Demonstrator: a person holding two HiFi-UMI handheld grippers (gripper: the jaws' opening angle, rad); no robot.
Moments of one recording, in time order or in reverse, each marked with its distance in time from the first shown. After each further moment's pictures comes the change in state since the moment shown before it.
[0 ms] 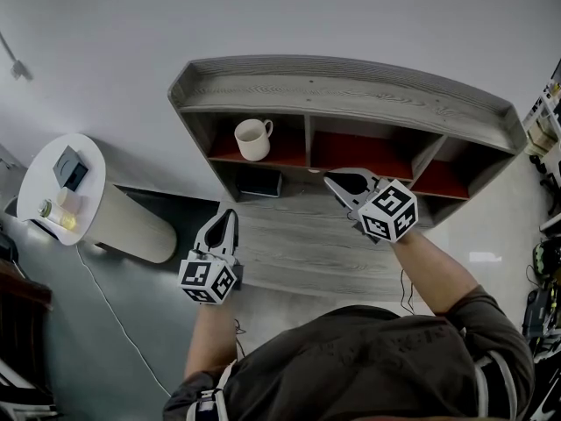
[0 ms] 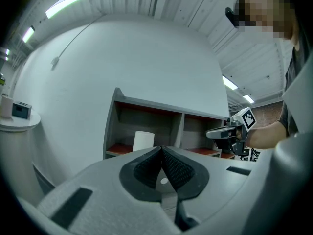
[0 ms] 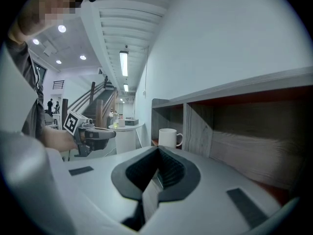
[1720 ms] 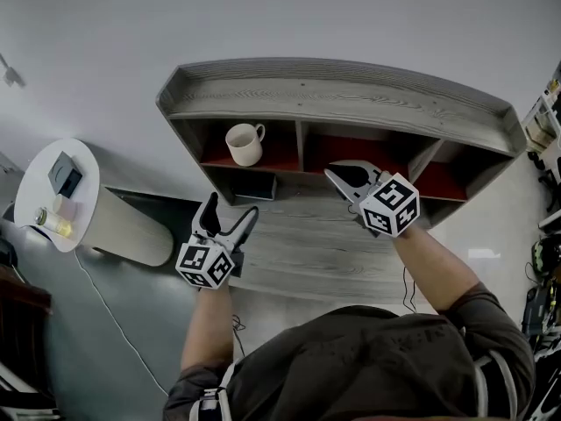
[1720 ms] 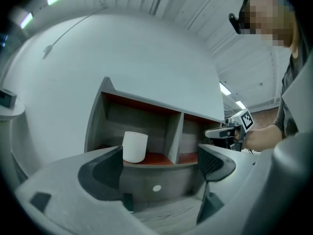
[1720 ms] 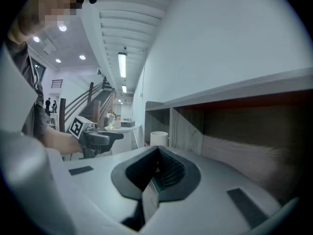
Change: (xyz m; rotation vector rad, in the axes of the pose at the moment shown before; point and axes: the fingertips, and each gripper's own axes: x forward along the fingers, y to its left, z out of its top) left arm 0.055 -0.004 0.000 -0.022 -0.027 -0.115; right arm -0.003 -0.034 0.009 -0.010 -0.024 -0.024
